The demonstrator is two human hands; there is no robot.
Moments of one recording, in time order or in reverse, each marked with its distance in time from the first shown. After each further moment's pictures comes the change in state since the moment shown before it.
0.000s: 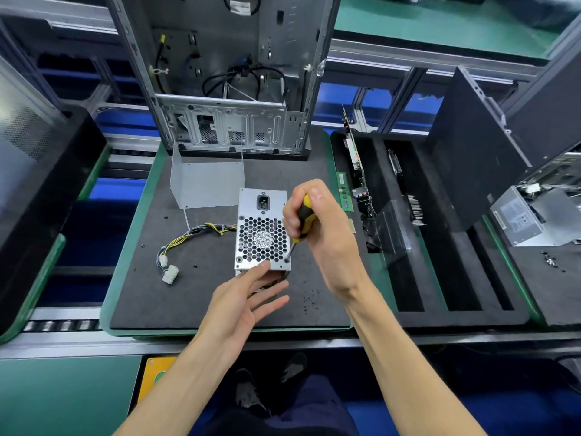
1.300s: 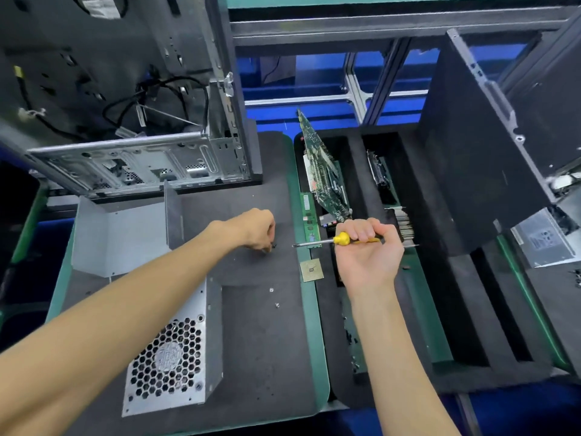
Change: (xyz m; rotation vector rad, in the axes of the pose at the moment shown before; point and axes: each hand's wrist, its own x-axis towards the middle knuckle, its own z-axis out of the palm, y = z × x) left_hand 0.274 0.072 0.173 2.118 -0.317 0.079; right_hand 0.100 0.075 -0.204 1.322 0.860 0.199
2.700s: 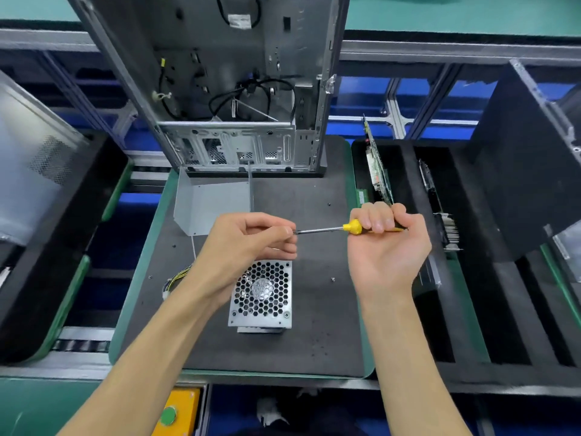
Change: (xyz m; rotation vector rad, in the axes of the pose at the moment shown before) left_hand -0.245 -0.025 0.027 -1.389 0.536 0.141; right_hand -0.109 0.089 0.027 -0.187 -0.296 -0.039
